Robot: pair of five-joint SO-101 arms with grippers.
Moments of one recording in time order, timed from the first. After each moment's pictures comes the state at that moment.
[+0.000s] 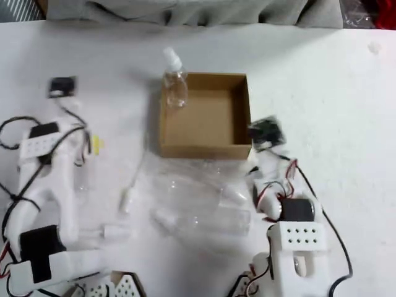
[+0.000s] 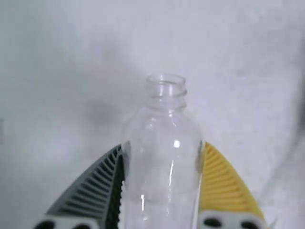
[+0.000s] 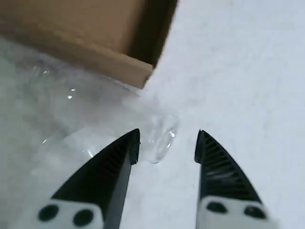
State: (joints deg) left arm -21.4 -6.5 33.4 54.3 -5.1; right arm -3.4 -59.6 68.5 49.9 22.4
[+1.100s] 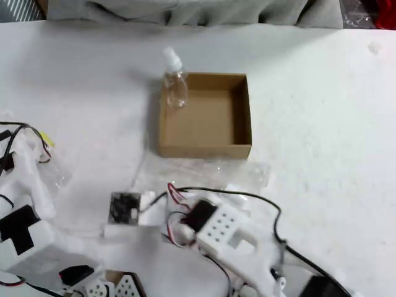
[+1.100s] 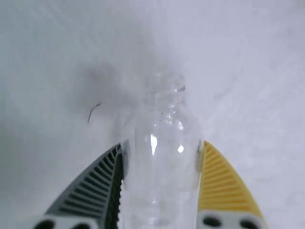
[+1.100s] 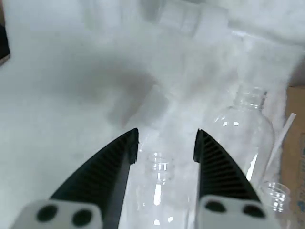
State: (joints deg) left arm -38.9 7.0 25.7 45.9 13.8; right arm -56.5 -30.8 55.8 50.5 36.1
